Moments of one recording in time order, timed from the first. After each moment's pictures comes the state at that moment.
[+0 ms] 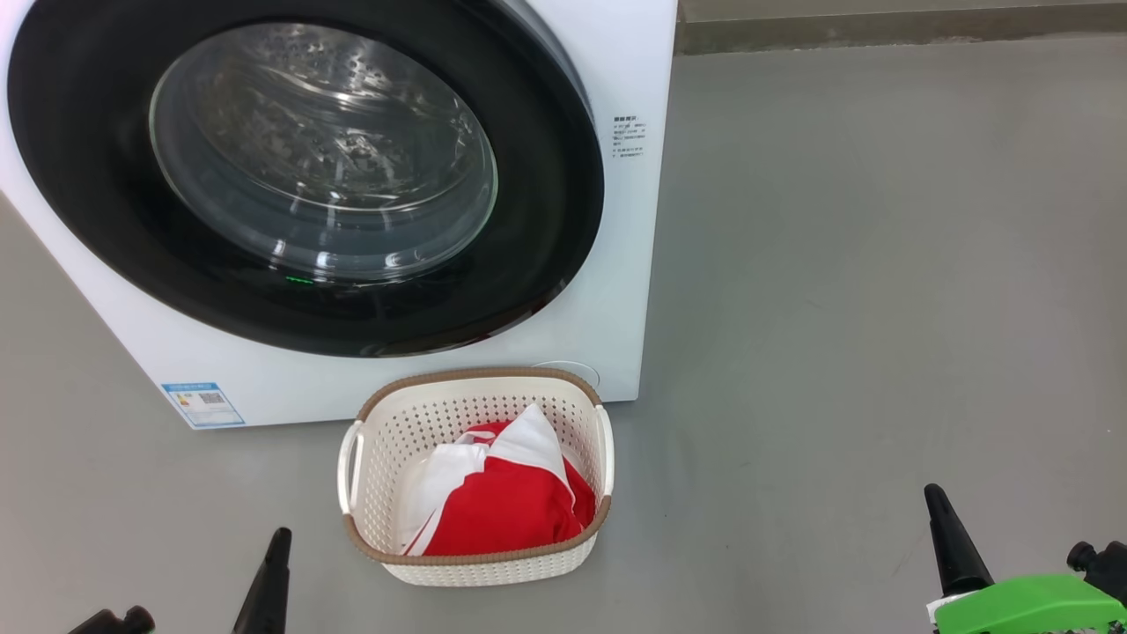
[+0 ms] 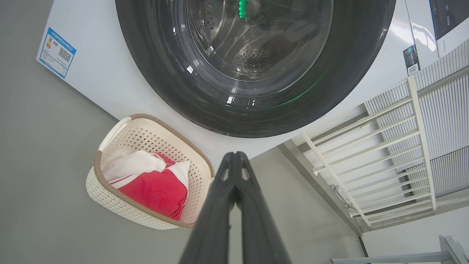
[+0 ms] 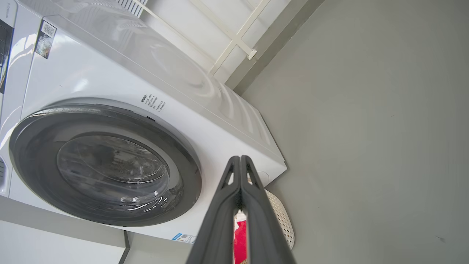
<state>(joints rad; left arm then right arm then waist) 0.00 0.10 0.00 0.28 -1.04 -0.12 -0.06 0.04 -0.02 -0.11 0.32 1.01 0.13 -0.06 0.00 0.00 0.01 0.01</state>
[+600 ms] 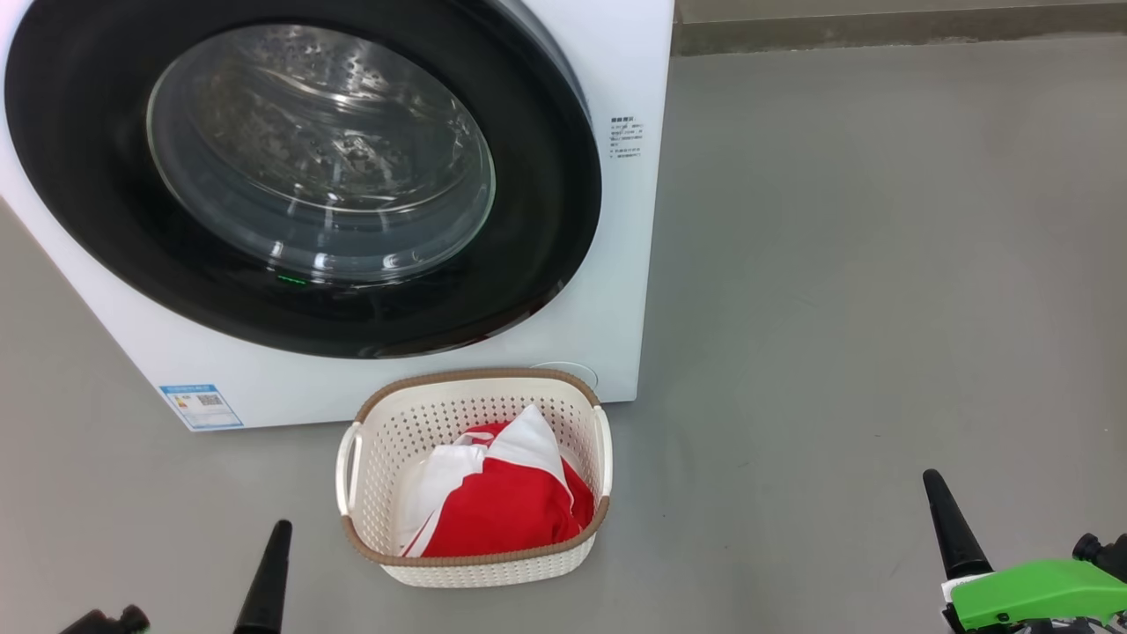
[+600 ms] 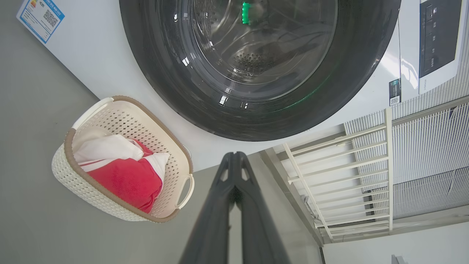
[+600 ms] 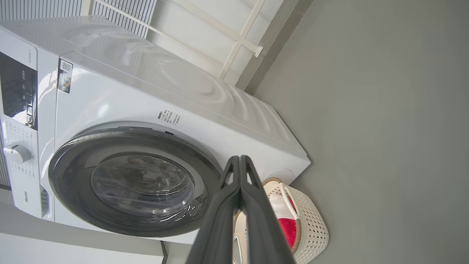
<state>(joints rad) -0.02 0.08 0.02 0.28 -1.22 -0.12 -0.01 0.01 -0.02 -0.12 0.31 1.20 0.13 -0.01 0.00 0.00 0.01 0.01</state>
